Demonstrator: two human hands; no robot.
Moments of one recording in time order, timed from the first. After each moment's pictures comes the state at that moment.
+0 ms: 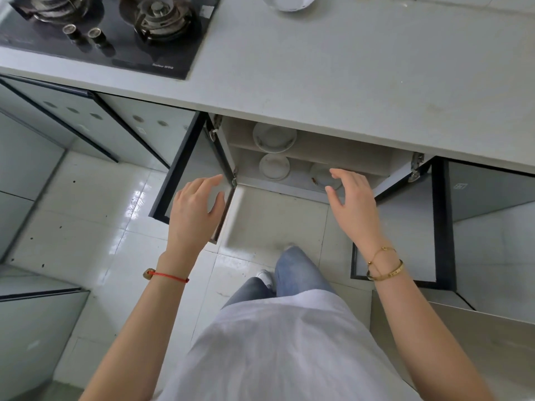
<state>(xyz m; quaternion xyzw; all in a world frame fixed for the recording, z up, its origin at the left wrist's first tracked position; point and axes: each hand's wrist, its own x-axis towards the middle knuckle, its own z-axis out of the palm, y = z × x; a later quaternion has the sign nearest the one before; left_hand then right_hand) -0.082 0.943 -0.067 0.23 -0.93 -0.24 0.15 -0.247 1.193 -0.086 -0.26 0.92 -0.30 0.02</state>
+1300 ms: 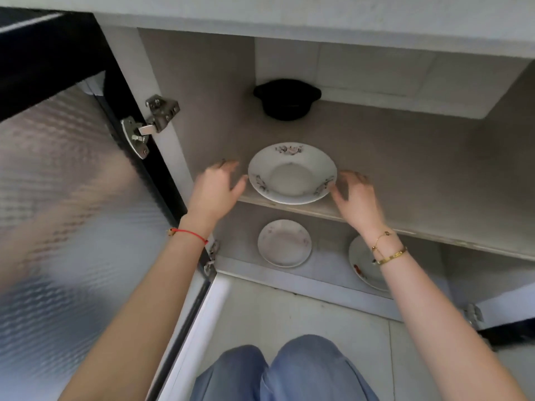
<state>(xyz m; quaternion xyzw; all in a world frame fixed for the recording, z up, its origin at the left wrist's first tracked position) -0.433 0.736 -0.558 0.19 -0.94 -0.19 0.20 -0.573 0.992 -0.577 -0.26 0.92 -0.29 -0.07</state>
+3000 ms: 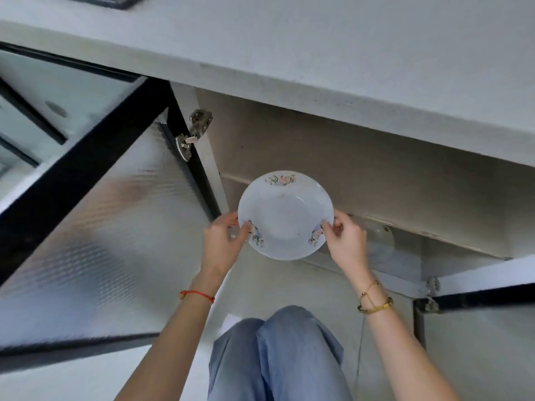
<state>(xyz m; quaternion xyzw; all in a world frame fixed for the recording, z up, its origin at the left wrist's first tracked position) -0.302 0.816 -0.529 0.28 -0.85 -0.40 0.20 -0.449 1.027 -0.525 -0.20 0.89 -0.40 0.04</state>
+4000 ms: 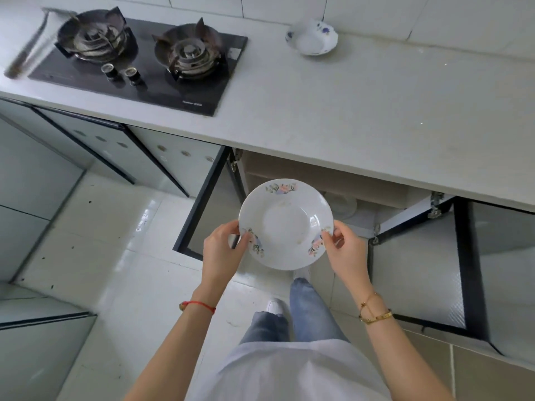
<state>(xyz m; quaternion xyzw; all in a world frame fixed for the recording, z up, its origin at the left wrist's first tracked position) -0.093 0.910 -0.107 0.34 -0.84 -0.41 0.12 -0.224 1.130 -0.123 -0.14 0.88 -0.43 0.12</state>
